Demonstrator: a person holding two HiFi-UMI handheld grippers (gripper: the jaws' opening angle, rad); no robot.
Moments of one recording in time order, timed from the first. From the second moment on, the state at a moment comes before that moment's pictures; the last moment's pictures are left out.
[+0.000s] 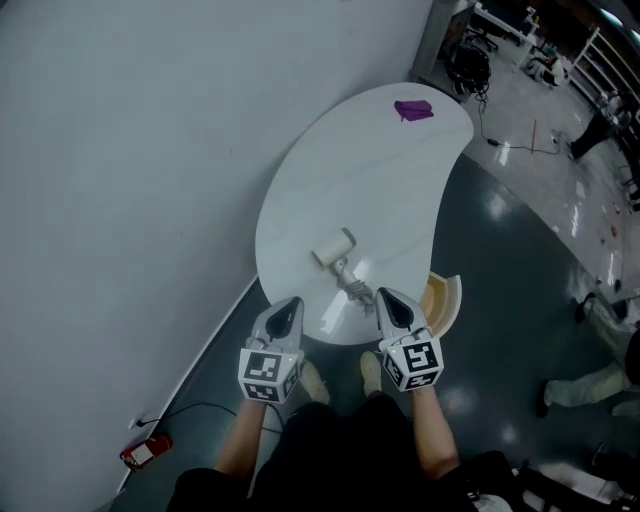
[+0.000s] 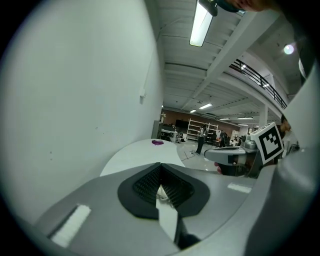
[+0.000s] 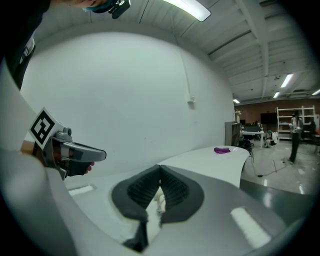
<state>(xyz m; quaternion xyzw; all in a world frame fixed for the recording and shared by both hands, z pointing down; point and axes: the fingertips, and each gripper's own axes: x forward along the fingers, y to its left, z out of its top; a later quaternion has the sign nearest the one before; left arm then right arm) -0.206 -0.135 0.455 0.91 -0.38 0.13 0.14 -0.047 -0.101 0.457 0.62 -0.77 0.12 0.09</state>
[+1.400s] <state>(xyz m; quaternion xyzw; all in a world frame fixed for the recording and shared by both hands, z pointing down) -0.164 -0.138 0.597 0.87 -0.40 0.19 0.23 -0.037 -0.157 0.612 0.53 -0.80 0.21 0.18</state>
